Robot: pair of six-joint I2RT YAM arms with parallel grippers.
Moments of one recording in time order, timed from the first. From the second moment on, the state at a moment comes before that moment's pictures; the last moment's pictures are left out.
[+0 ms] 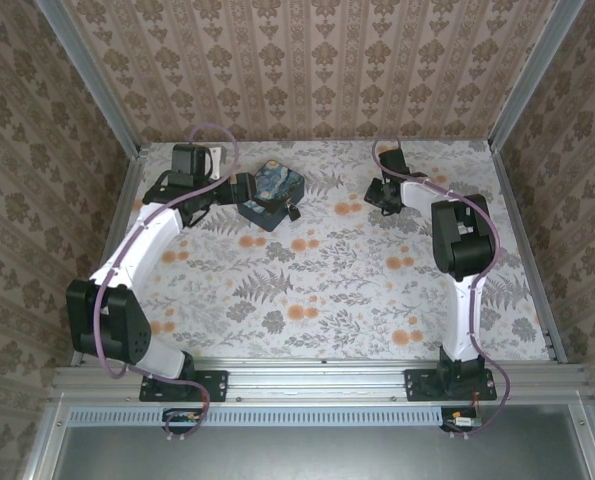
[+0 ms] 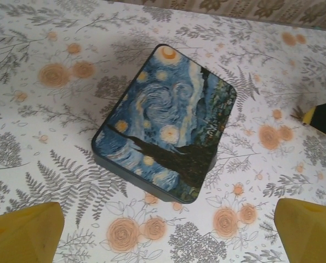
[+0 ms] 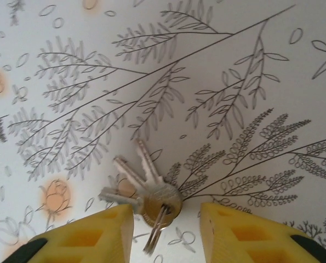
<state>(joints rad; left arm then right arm) -0.27 1.49 1.28 -0.50 0.21 -0.25 0.16 2.18 1.55 -0.38 -0.01 0.59</state>
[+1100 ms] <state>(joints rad) -0.65 1.75 1.27 -0.38 0.34 -0.52 0.15 1.93 1.18 -0.18 -0.35 0.58</state>
